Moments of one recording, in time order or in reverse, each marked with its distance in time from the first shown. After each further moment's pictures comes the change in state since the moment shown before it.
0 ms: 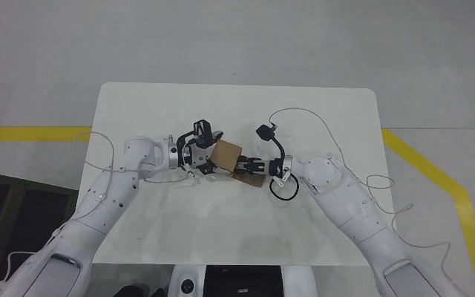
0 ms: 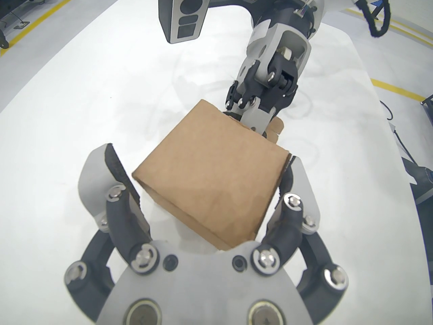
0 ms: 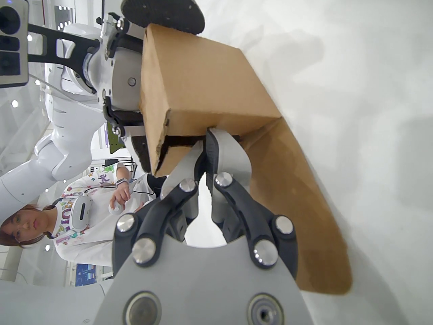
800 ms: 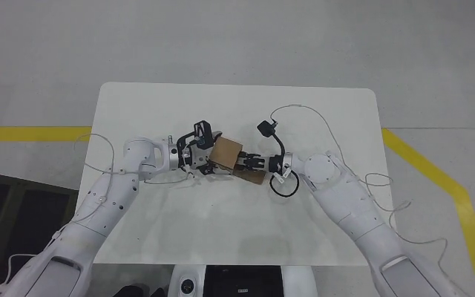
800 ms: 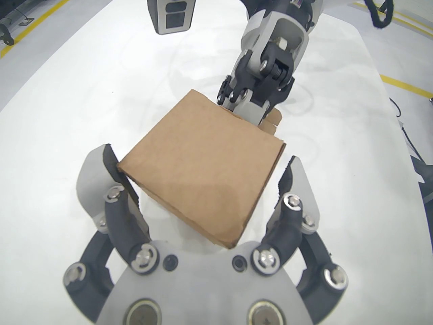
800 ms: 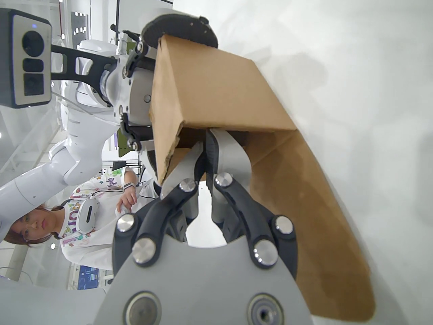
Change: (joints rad) left arm 0.019 -0.002 -0.020 -0.018 0.018 0.028 -0.020; right arm 0.012 -0.007 0.033 0.037 0.025 -0.052 0.015
